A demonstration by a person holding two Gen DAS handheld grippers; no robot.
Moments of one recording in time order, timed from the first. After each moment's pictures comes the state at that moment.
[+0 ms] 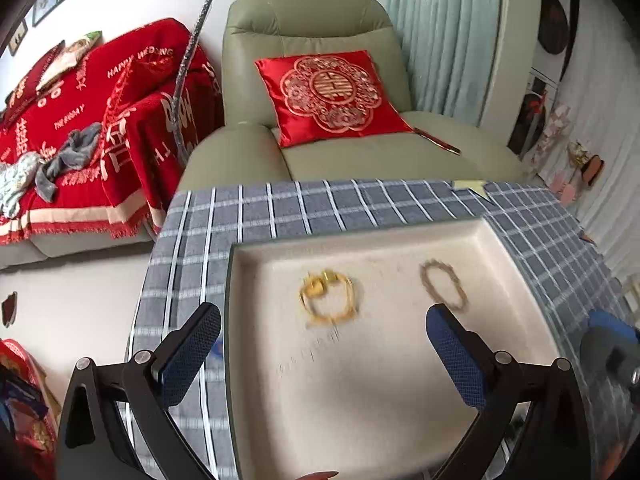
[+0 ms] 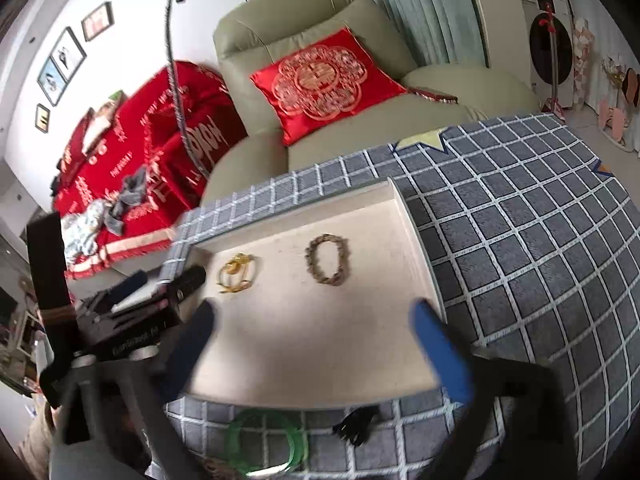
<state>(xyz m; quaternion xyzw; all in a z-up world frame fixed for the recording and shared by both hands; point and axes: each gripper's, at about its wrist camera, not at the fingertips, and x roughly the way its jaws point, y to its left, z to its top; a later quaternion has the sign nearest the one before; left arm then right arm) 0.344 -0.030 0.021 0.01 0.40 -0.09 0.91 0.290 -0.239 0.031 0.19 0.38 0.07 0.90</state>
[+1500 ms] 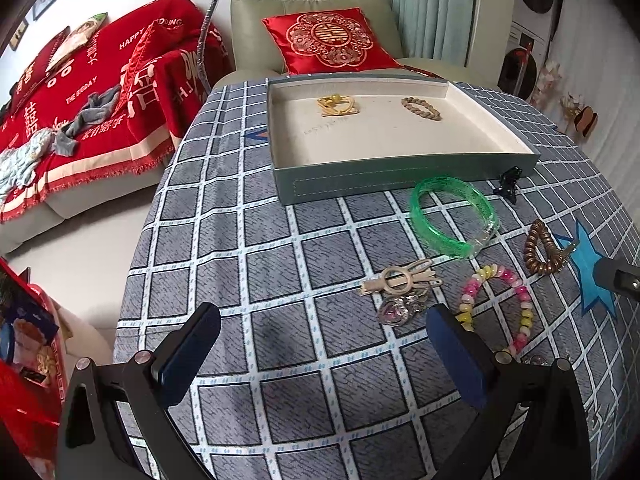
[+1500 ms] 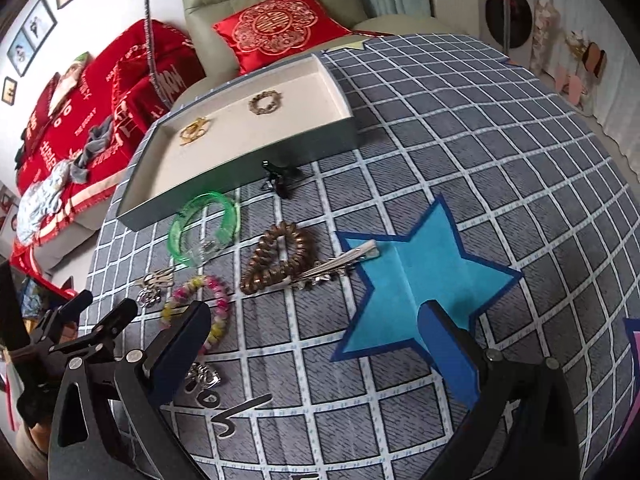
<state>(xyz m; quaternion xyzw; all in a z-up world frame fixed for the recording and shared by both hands) 0.168 0.009 -0.044 0.05 0.44 -0.09 0.89 0.139 -0.242 -0.034 0.16 0.48 -0.01 0.86</state>
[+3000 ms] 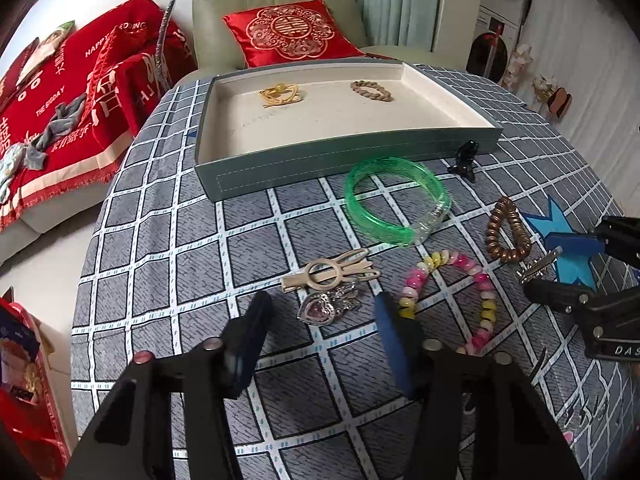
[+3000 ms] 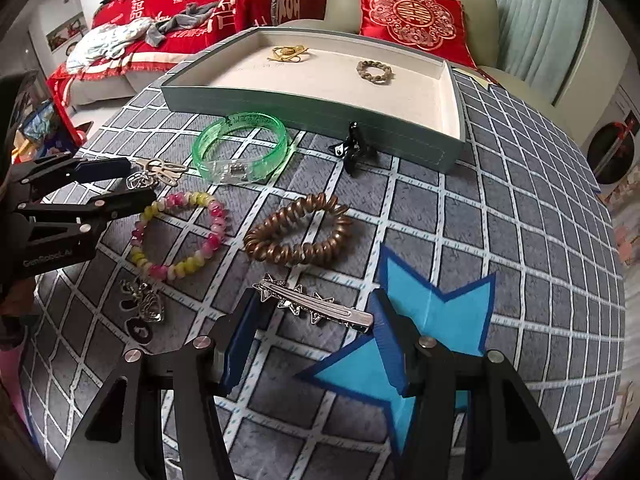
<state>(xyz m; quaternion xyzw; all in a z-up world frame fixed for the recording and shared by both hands) 0.166 -0.028 -0.051 0.06 0.45 -0.14 0.88 0.153 -0.208 -0.054 -0.09 0.50 0.14 0.85</state>
